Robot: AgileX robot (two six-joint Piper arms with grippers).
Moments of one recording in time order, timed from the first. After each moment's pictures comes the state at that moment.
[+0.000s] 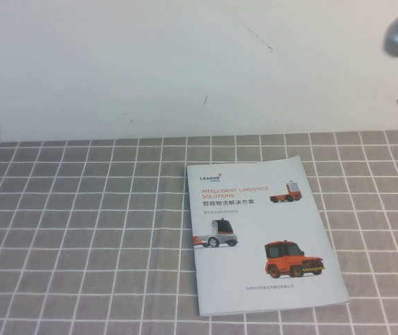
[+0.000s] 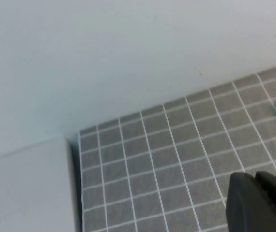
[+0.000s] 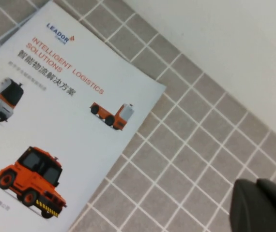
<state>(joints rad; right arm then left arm) 0.33 1.40 -1.33 -0.02 0.83 -0.43 -0.39 0.87 -1.02 0.42 0.76 -0.27</state>
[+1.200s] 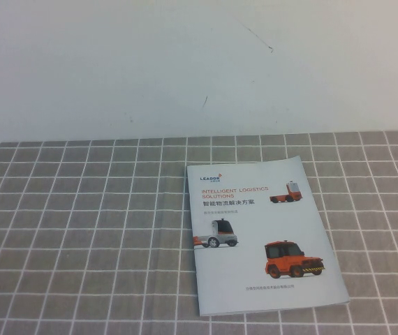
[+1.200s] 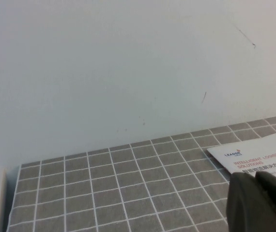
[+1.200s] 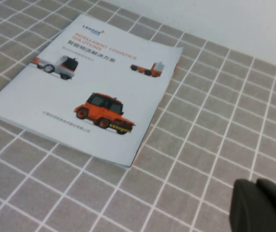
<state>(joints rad) 0.33 0.26 -0.40 0.04 0.71 -0.23 -0.39 -0.01 -0.33 0.27 0.48 -0.28</state>
